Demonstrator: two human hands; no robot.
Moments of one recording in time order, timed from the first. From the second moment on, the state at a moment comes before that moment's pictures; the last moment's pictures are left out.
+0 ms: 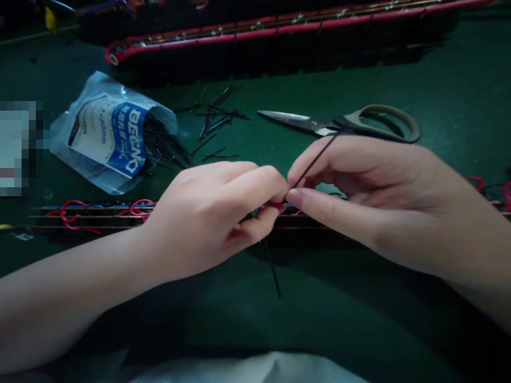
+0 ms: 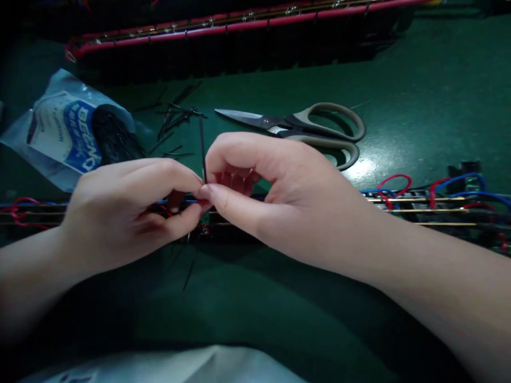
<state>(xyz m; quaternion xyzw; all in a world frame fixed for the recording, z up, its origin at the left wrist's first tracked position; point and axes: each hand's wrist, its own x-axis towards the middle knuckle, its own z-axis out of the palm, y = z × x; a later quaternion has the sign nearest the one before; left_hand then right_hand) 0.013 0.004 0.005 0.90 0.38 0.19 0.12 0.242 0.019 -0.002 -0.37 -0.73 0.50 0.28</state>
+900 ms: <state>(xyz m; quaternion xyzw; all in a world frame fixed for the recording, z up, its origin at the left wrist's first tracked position) 0.013 0.017 0.004 0.84 0.42 0.24 0.24 0.242 0.020 0.000 -0.39 -0.67 0.55 0.30</state>
